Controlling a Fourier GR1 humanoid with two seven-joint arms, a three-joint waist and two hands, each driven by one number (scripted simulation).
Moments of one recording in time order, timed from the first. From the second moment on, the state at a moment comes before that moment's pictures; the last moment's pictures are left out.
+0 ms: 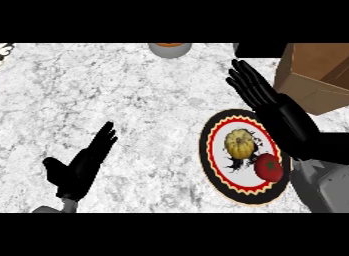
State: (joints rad) left arm -0.03 0.32 -0.36 -1.39 0.41 0.08 -0.08; right arm -0.37 -0.35 0.29 -1.70 -0.42 0.07 0.03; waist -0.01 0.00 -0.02
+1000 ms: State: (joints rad) left arm -0.23 0.56 -0.29 -1.49 0.19 0.08 -0.13; right arm -0.53 -0.86 0.47 -1.85 0.47 0.02 0.81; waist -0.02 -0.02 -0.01
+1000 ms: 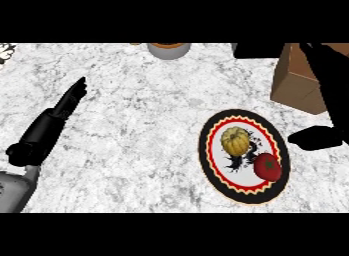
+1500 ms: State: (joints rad) left arm -0.27 0.53 -0.31 -1.50 0.17 0.07 -0.11; right arm -0.69 -0.69 0.68 -1.76 0.40 0.34 1.08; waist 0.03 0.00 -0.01
